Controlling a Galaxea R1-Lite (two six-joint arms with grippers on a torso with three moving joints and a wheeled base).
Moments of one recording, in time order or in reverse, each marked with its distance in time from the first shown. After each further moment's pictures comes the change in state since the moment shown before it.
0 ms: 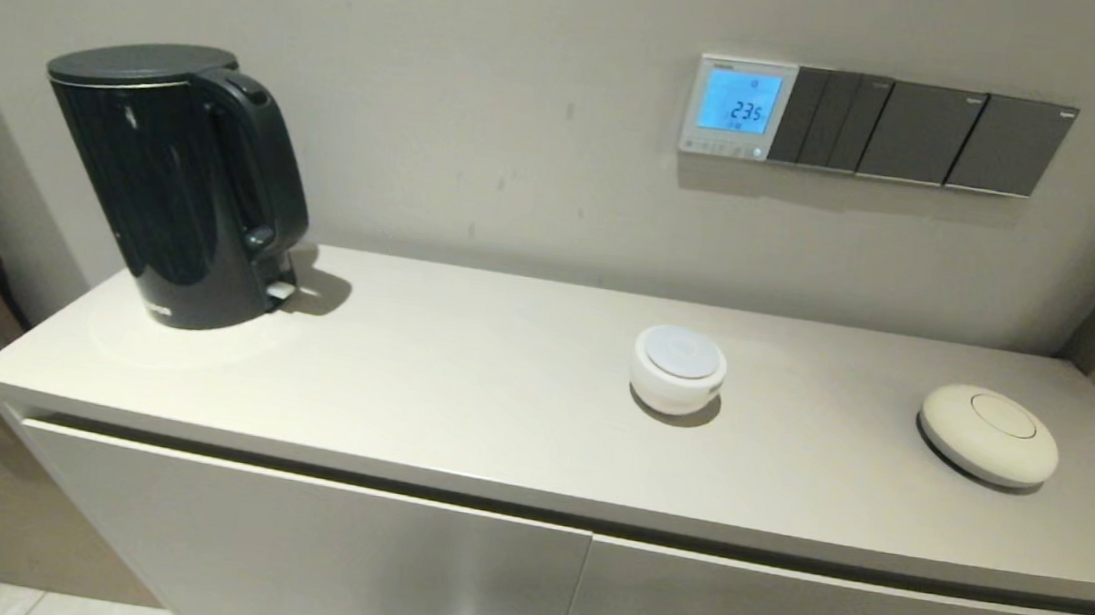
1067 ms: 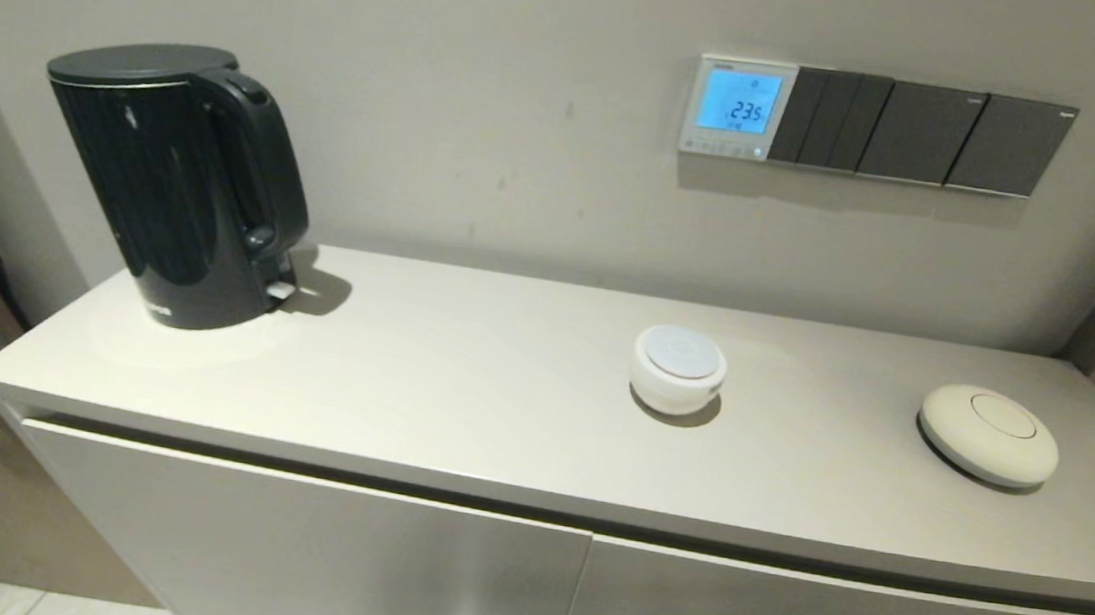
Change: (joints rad) left arm 0.000 0.000 0.000 0.000 0.000 0.000; right arm 0.000 -0.001 0.000 0.000 0.000 -0.004
